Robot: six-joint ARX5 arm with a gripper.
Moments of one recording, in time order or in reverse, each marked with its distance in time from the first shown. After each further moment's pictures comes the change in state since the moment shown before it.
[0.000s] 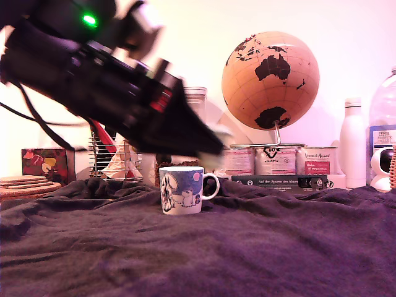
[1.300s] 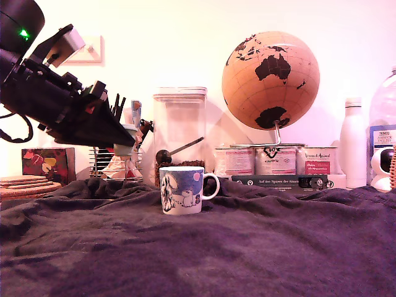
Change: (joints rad) arm 0.305 -0.025 0.000 0.013 -0.062 -0.004
